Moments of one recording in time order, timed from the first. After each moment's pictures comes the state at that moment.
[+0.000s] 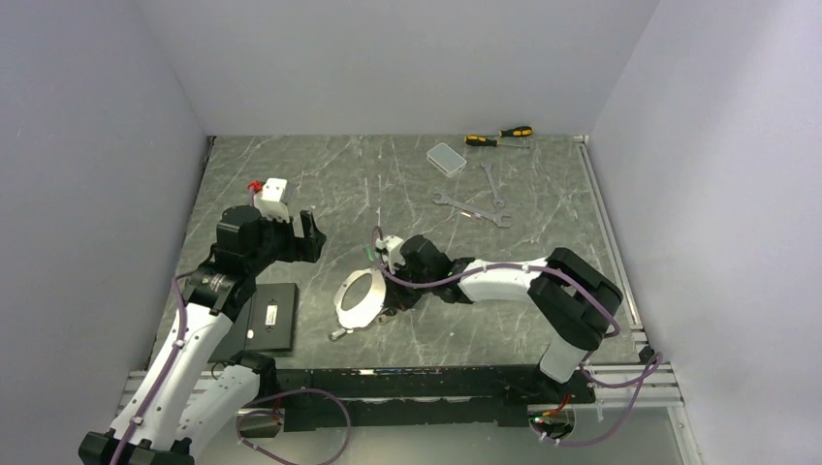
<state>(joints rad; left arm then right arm) -0.27 0.79 0.82 -0.48 0.10 -0.18 0.90 1.68 0.83 0.08 -0.32 0.24</state>
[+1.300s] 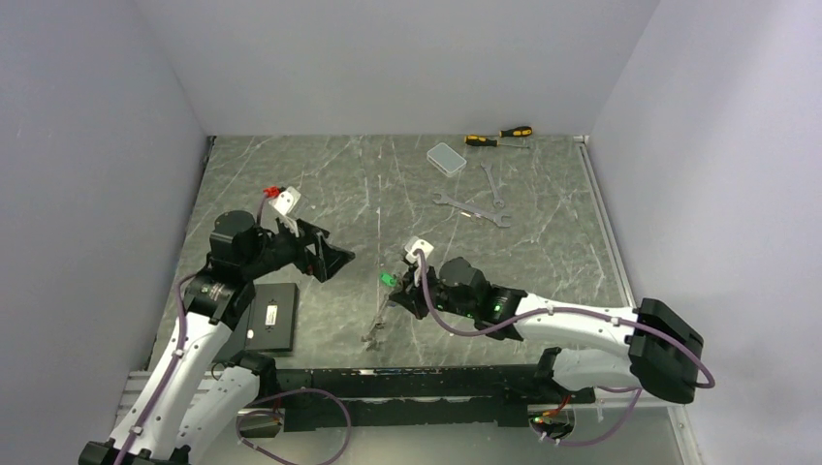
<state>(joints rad) -0.27 0.74 0.78 -0.34 0.57 -0.16 1.07 1.21 0.58 0.26 -0.06 0.21</state>
